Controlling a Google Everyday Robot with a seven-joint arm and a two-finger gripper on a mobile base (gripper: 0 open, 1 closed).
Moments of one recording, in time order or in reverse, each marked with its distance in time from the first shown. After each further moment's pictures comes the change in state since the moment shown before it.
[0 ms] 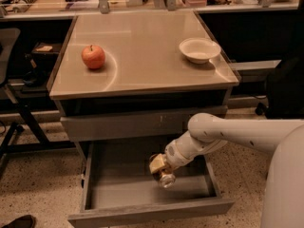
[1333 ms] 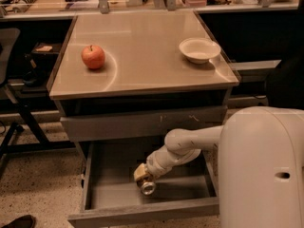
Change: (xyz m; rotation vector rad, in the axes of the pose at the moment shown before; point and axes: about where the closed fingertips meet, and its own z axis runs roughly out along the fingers) arm -0.019 -0.009 0.114 -0.009 0.005 0.060
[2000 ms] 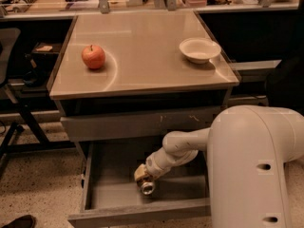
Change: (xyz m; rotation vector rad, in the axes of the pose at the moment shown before) arm -0.007 -0.017 0.021 0.030 -0.008 0.030
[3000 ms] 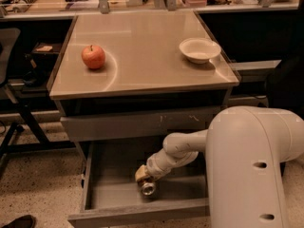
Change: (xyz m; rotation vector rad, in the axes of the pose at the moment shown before) arm 0.000 -0.007 0.008 0.003 -0.002 0.016
